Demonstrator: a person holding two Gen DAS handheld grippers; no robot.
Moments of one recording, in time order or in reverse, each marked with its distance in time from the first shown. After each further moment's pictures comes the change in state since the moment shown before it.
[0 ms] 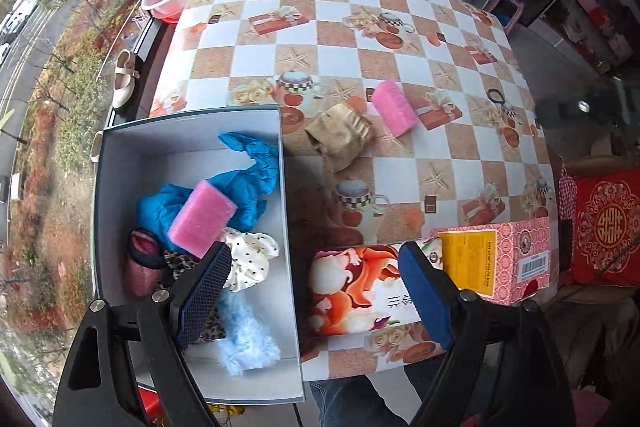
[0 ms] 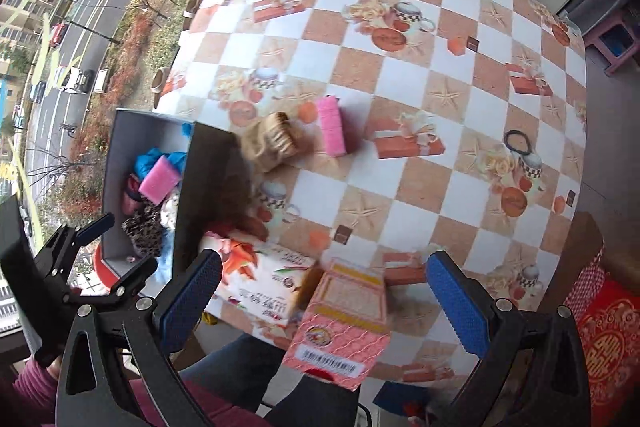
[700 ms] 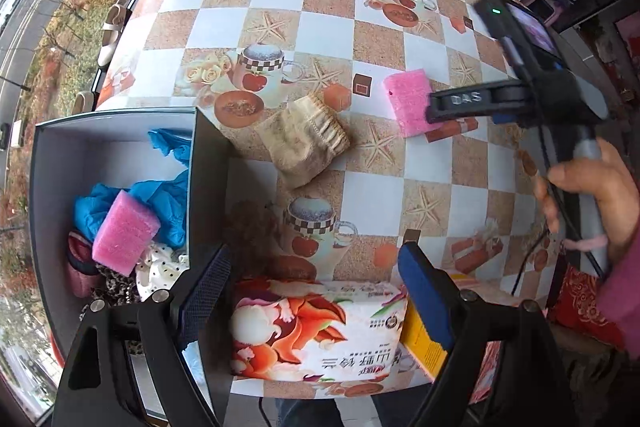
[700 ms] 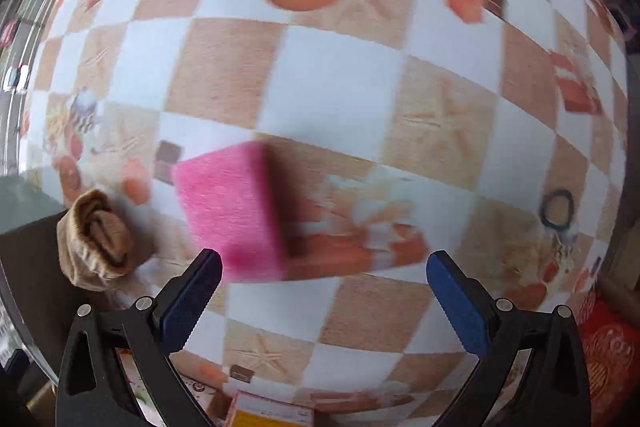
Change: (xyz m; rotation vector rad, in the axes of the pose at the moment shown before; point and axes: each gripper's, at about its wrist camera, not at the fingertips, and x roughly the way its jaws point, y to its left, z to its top) left arm 0.079 -0.040 0.058 -0.153 0.158 0.005; right arm 0.167 -0.091 0.086 0.100 0.104 -0.159
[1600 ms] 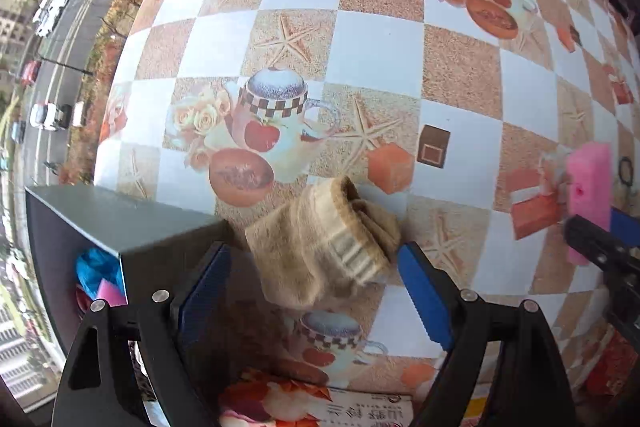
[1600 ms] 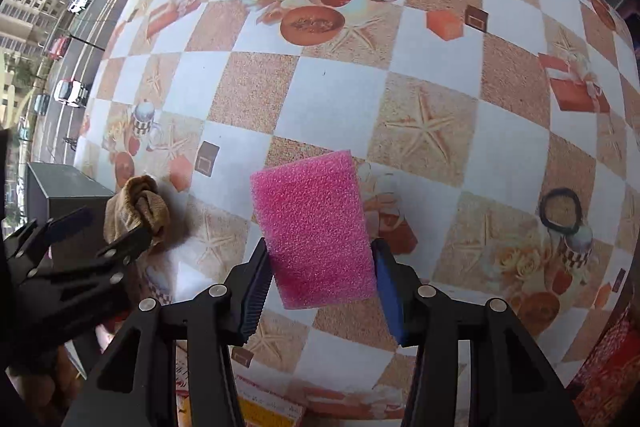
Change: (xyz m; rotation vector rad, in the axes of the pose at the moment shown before) left arm 0.094 -0.025 0.084 -0.036 0.049 0.320; right arm -0.031 -0.044 -0.055 -0.072 -0.163 0.221
